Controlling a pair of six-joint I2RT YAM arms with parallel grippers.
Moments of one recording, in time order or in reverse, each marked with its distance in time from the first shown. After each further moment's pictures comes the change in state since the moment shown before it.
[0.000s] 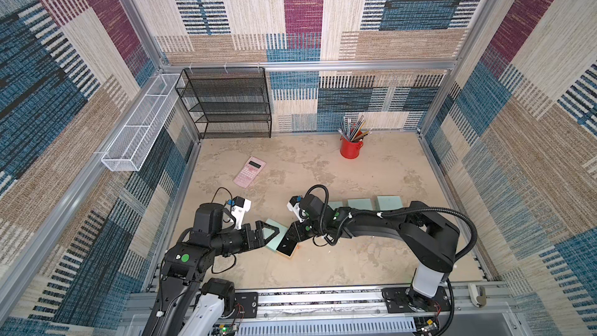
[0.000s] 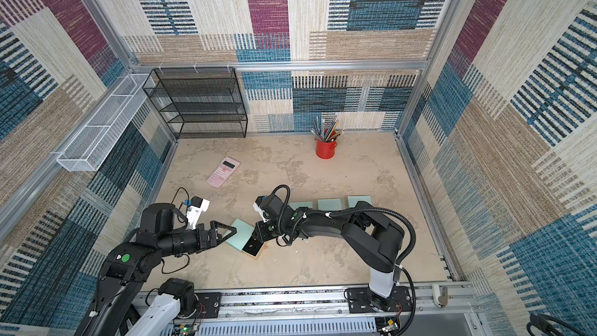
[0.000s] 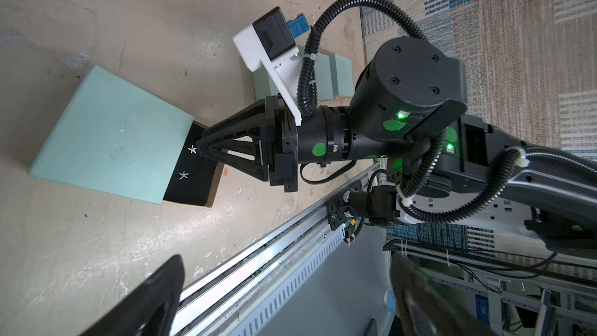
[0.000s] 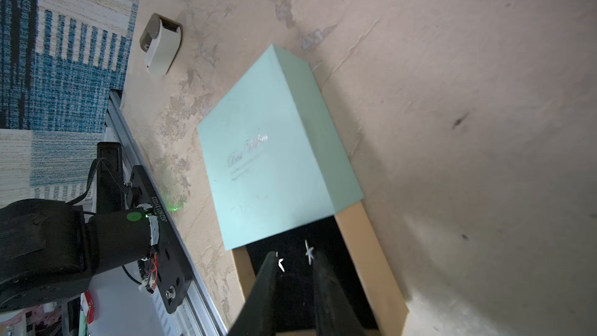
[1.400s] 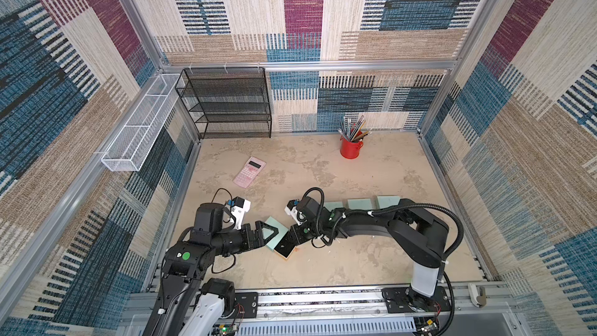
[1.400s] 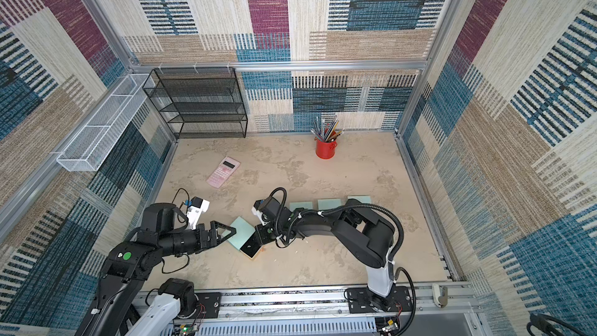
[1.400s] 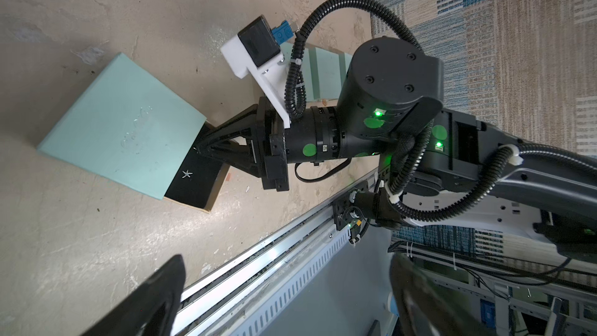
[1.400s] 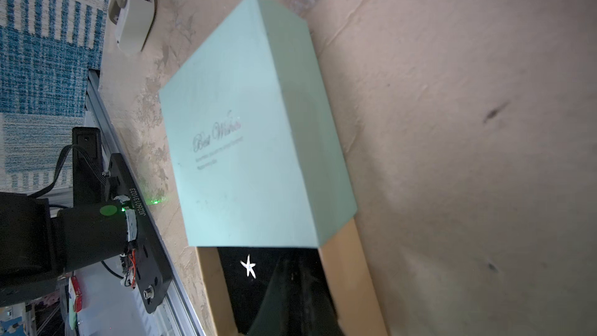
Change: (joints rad) left arm 0.019 0.010 -0.002 -0.011 -0.011 0.016; right arm 0.000 0.073 0.013 0.019 -0.041 -0.030
